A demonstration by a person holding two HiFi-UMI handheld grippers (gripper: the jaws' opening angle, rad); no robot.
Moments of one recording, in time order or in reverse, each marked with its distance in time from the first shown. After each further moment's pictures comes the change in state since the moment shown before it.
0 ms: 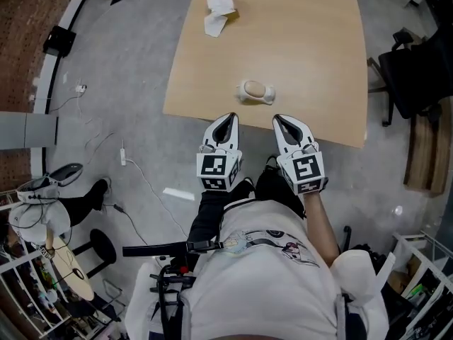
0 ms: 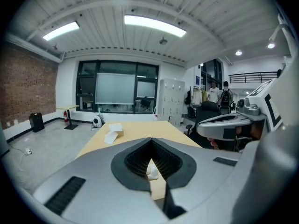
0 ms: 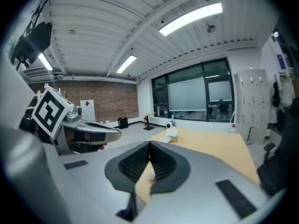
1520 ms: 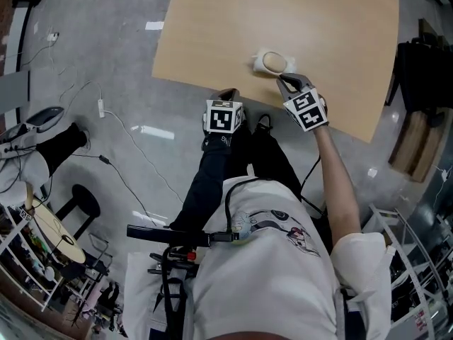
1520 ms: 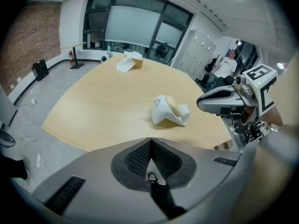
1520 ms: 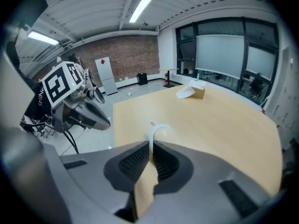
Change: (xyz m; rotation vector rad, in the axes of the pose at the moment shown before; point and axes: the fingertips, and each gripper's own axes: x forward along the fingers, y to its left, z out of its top) left arm 0.092 0.085 -0.233 -0.292 0.675 0.000; right arm 0.169 -0.034 -0.185 -0.163 0.560 0.277
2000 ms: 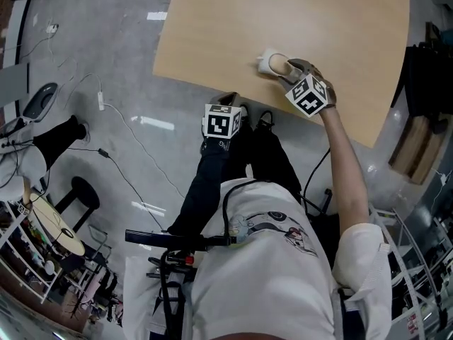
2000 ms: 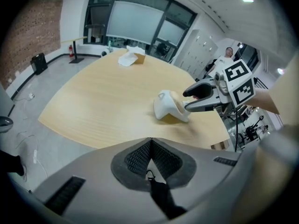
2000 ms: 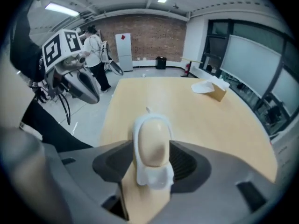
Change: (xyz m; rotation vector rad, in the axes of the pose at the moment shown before) left arm 0.007 0.009 -0.017 -0.035 0.031 -0.032; right arm 0.050 -0.029 -0.021 -0.307 0.196 0.072
